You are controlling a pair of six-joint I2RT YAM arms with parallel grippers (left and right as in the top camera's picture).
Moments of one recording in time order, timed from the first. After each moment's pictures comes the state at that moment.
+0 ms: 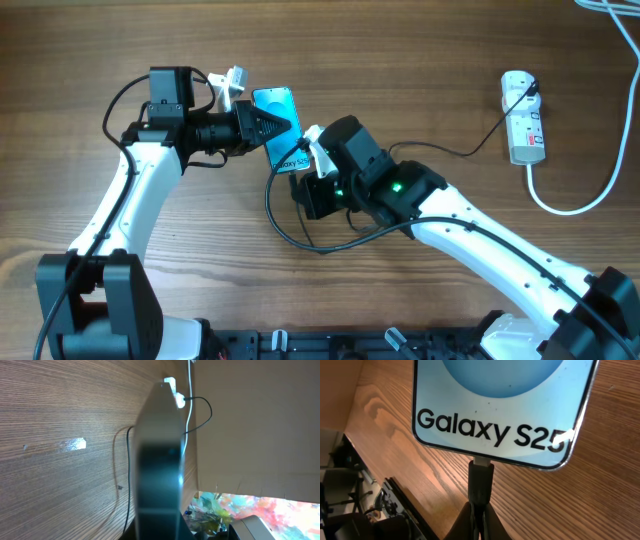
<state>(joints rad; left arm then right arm) -0.03 1.60 1.09 -0.46 1.05 -0.44 0.76 1.52 1.13 -0.50 -0.37 0.47</state>
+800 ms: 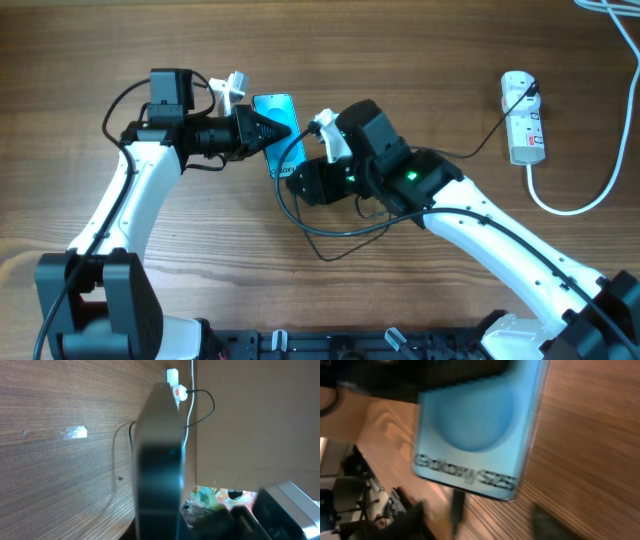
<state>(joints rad) -0.02 1.61 1.10 -0.53 1.06 -0.40 0.69 1.51 1.16 -0.52 -0.42 0.44</state>
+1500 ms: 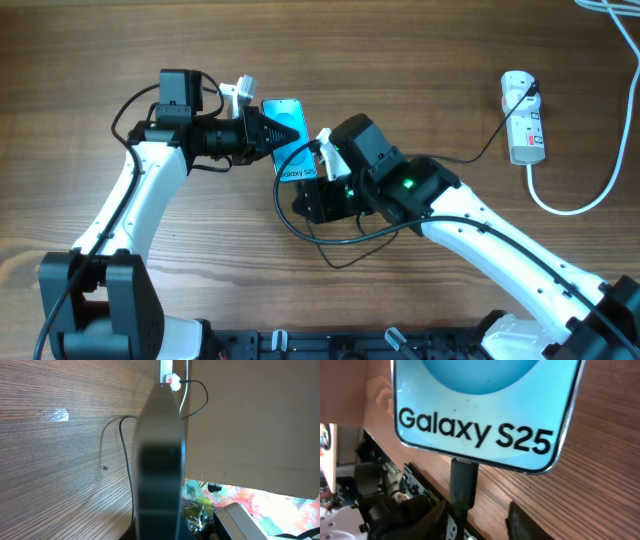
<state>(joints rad) -0.06 1.61 1.10 -0.54 1.10 -0.48 0.74 1.49 1.16 -0.65 -0.47 0.56</state>
